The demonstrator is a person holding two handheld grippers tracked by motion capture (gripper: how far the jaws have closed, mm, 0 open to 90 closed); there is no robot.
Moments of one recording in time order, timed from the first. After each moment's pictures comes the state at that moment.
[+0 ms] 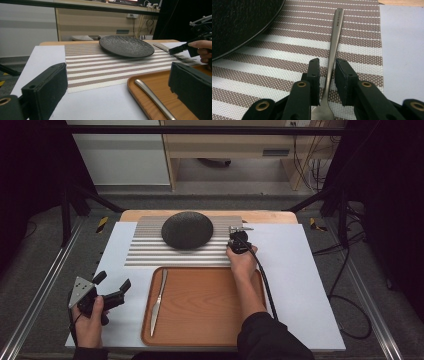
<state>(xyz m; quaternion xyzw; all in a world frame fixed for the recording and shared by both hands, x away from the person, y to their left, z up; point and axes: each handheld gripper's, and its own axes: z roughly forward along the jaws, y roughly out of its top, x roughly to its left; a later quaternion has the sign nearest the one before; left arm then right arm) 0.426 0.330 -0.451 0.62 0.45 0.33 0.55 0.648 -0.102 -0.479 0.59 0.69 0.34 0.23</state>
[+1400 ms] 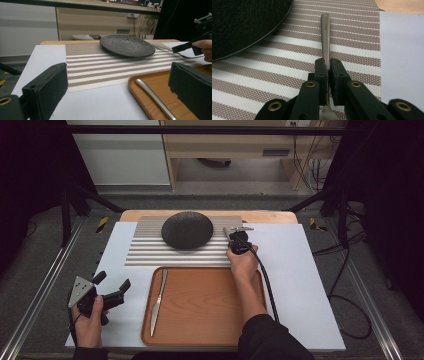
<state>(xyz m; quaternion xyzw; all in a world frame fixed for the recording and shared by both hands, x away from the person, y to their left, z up) 0.427 0.331 -0.451 0.62 0.45 0.33 0.55 0.639 -0.101 -0.470 0.57 0.71 0.35 0.24</state>
